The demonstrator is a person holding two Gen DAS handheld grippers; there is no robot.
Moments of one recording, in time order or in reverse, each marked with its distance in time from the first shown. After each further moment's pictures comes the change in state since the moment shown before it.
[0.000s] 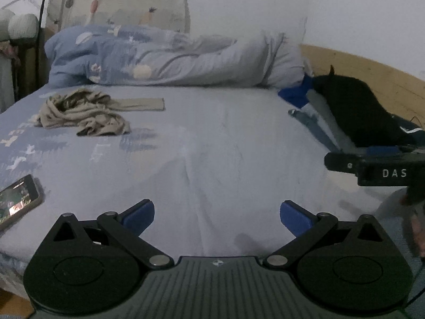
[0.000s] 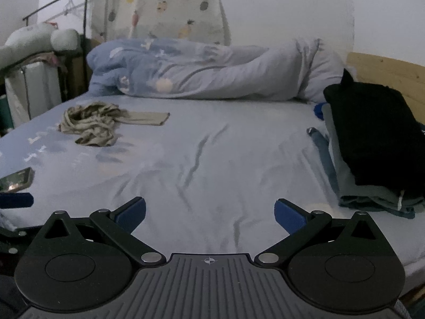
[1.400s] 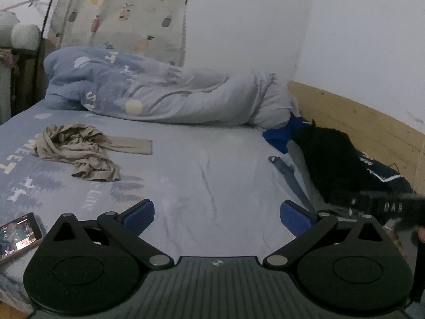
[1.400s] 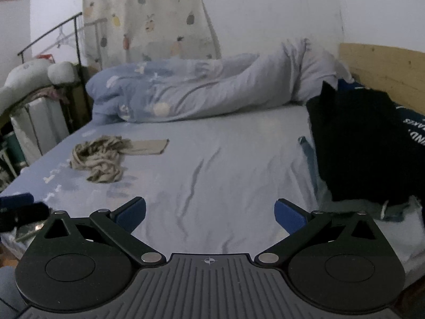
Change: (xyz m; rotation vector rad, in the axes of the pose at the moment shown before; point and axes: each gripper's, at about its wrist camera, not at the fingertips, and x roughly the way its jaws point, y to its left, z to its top) left arm -0.041 -0.010 0.069 -0.066 -0.125 -0.063; right arm -0.052 -0.050 0.053 0.127 -0.013 0.062
